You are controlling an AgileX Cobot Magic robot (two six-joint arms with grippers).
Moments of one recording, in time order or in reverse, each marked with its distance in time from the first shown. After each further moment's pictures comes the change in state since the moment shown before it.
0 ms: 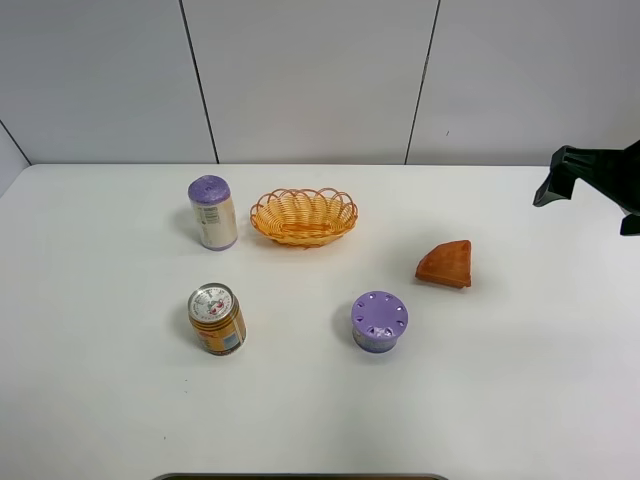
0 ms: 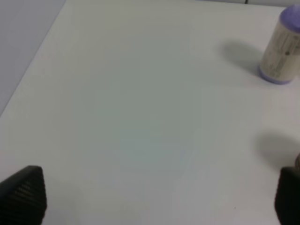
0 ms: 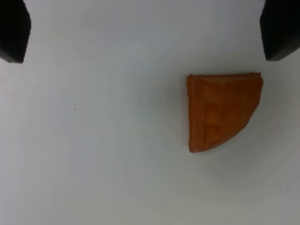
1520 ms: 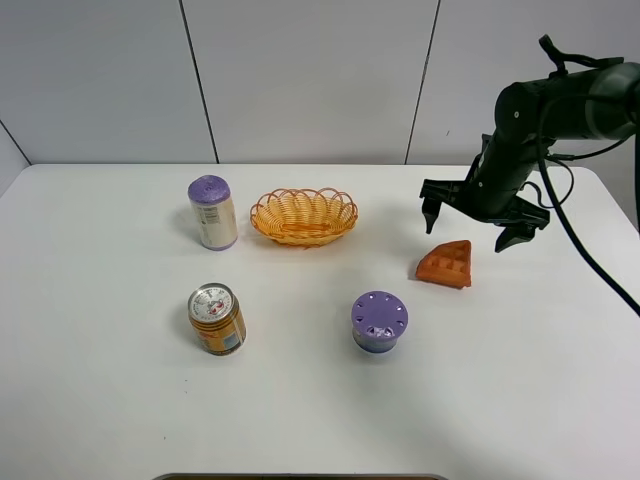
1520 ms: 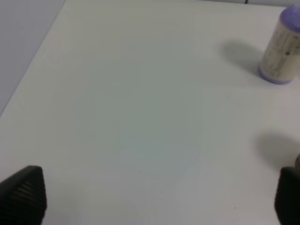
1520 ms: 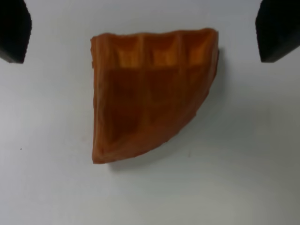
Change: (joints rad) left arm 0.000 0.000 0.000 0.000 0.000 0.000; right arm 0.298 0.584 -0.341 -0.152 0.043 0.373
